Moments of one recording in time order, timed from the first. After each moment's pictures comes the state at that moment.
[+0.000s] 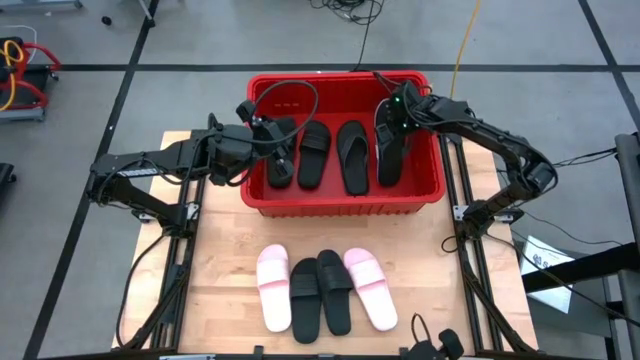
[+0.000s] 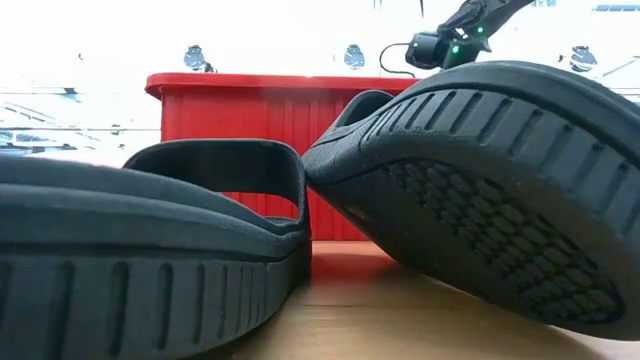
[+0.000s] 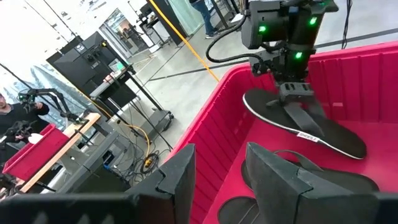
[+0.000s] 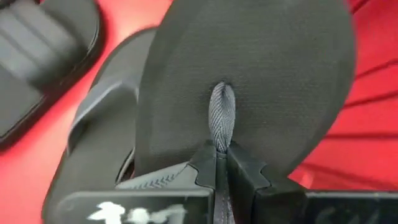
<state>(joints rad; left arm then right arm) 0.04 1.34 1.51 -0.45 -0.73 0.35 -0.78 1.52 1.24 -0.79 0.10 0.27</state>
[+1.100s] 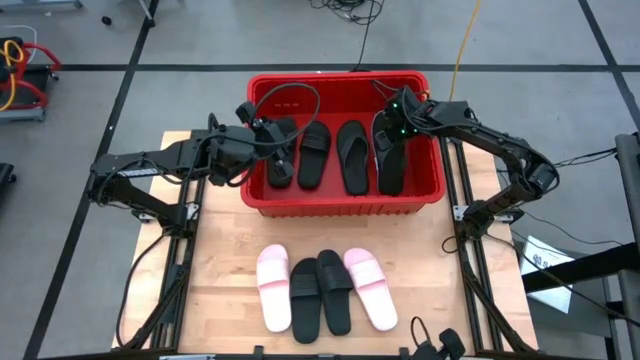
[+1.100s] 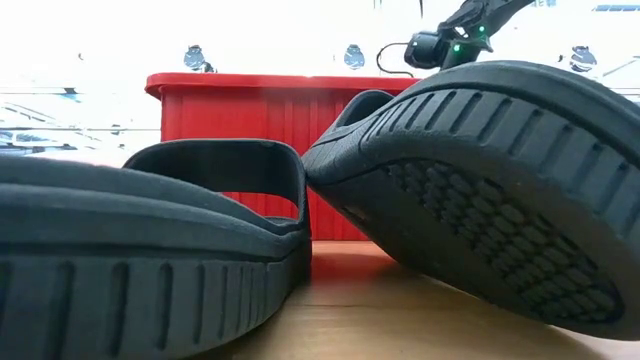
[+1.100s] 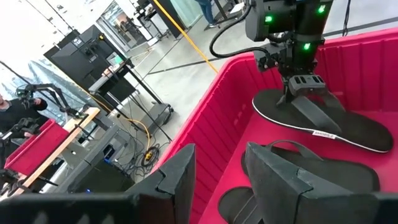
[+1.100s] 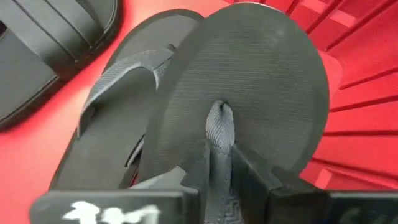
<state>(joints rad) 0.04 1.34 1.51 -0.49 -0.73 0.33 -0.75 1.50 1.24 -0.77 0.12 0.23</state>
